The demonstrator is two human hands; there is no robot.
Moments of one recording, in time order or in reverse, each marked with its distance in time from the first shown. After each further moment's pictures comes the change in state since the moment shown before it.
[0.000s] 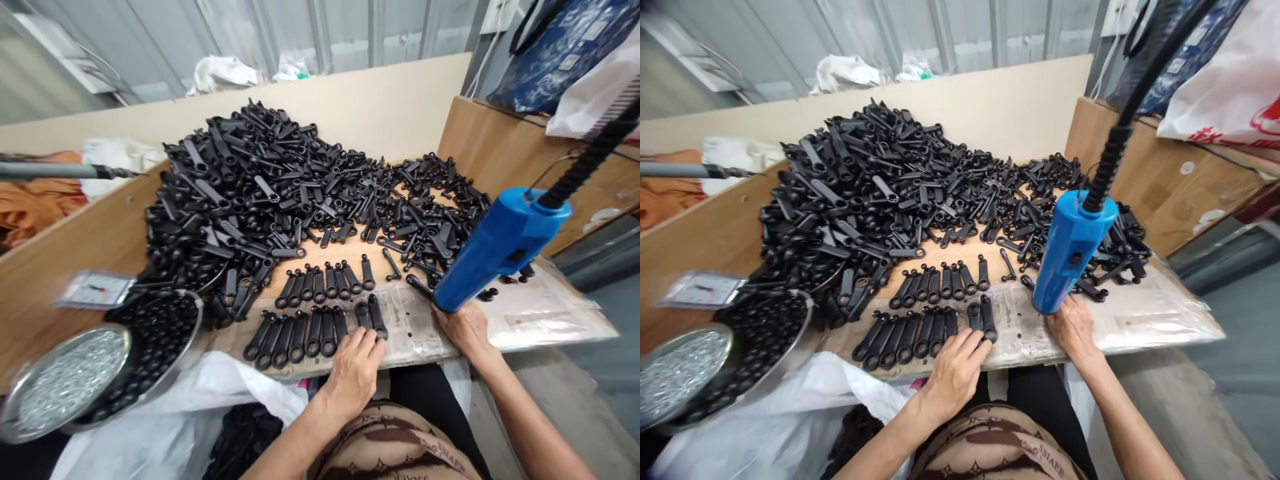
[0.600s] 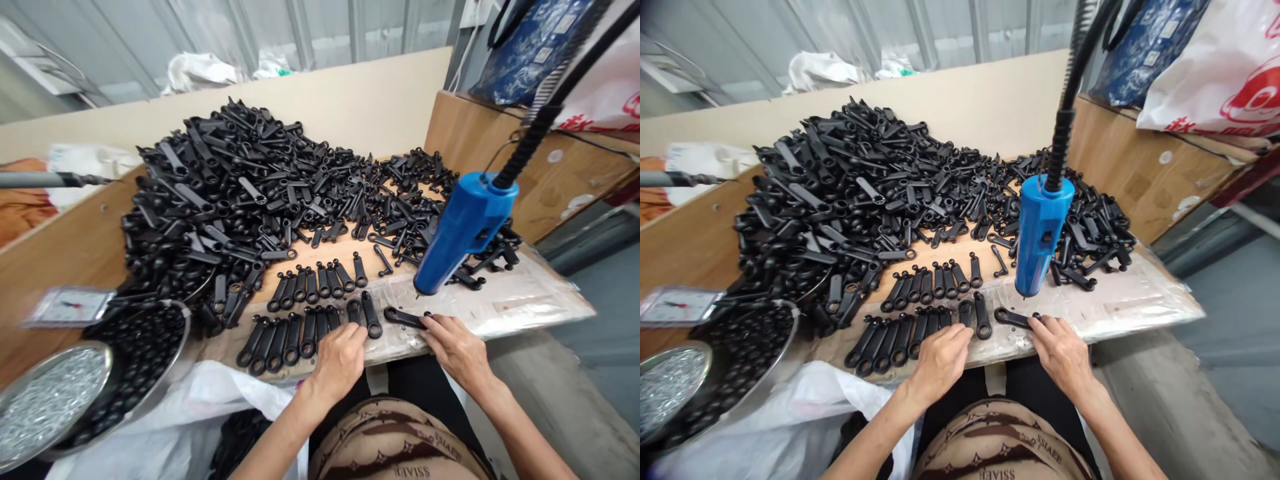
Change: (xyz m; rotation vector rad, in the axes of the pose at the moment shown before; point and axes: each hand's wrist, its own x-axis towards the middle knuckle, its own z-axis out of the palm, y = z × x) left_hand 0.007 -0.021 -0.008 -0.059 0.080 -0.075; right_hand -0.055 -0.022 -0.031 0.187 0.035 -0.236
